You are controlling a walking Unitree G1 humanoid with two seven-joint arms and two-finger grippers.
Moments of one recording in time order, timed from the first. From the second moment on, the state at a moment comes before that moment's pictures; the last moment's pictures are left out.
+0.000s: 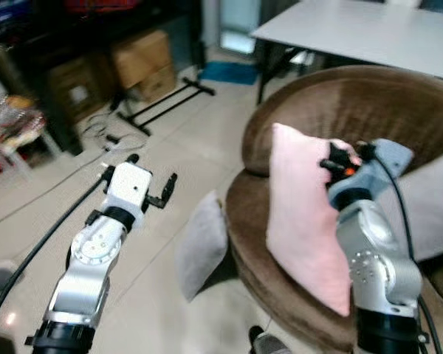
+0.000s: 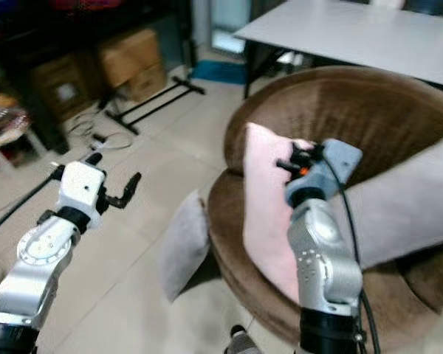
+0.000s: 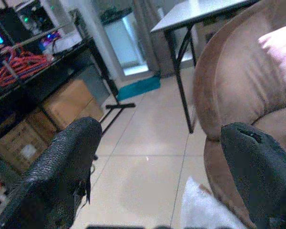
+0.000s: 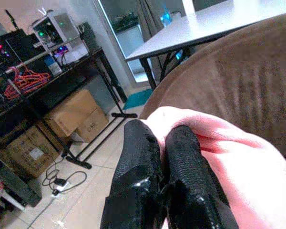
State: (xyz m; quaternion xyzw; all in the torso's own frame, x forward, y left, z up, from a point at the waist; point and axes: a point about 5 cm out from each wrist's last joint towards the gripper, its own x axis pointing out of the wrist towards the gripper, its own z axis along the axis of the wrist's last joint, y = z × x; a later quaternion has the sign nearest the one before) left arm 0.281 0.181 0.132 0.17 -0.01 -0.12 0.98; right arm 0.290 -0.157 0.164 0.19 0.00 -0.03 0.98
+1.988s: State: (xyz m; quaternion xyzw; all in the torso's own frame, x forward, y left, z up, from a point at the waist) left arm 0.268 0.179 0.134 0.17 -0.02 -0.18 0.97; right arm 0.299 -0.119 0.168 0.13 0.00 0.13 0.98
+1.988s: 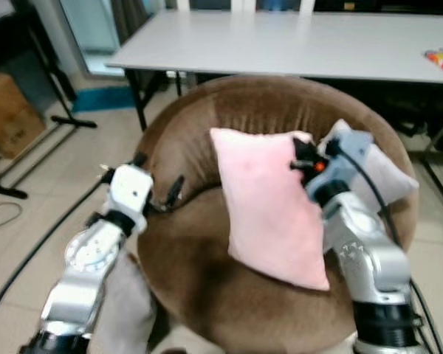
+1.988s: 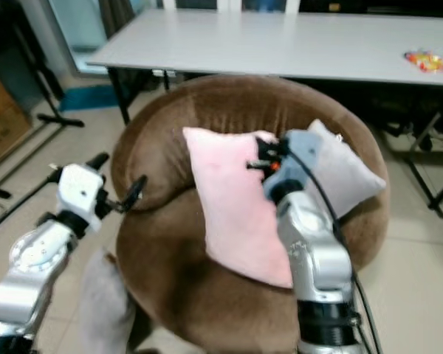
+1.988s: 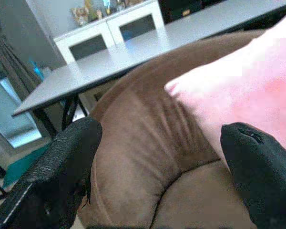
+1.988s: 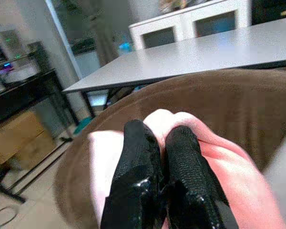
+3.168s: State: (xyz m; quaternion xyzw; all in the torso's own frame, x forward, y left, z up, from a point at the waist) left arm 0.221 0.197 0.120 0.18 0.12 -0.35 0.91; right arm 0.357 -0.187 0.096 0.30 0.14 -0.20 0.92
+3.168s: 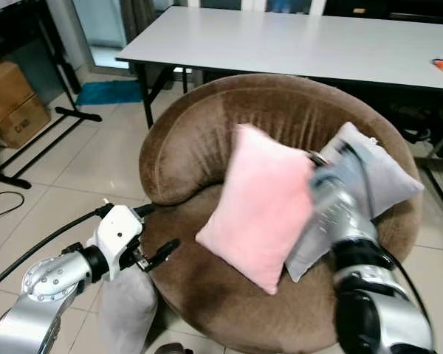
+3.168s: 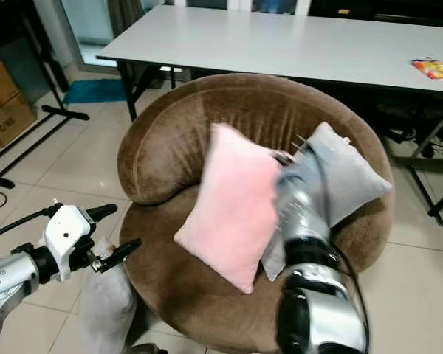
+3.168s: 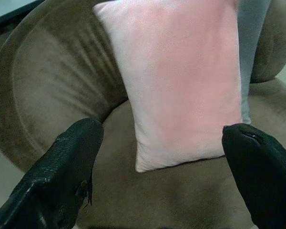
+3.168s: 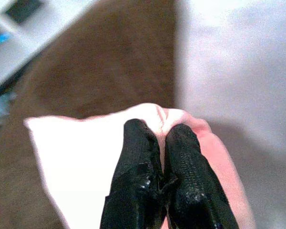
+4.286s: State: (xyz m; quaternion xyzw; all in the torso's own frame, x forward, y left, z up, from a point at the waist) left arm 0.218 0.179 0.137 0.11 0.12 -0.46 0.87; right arm 0.301 -0.216 0.110 0.14 0.03 -0.20 0.97
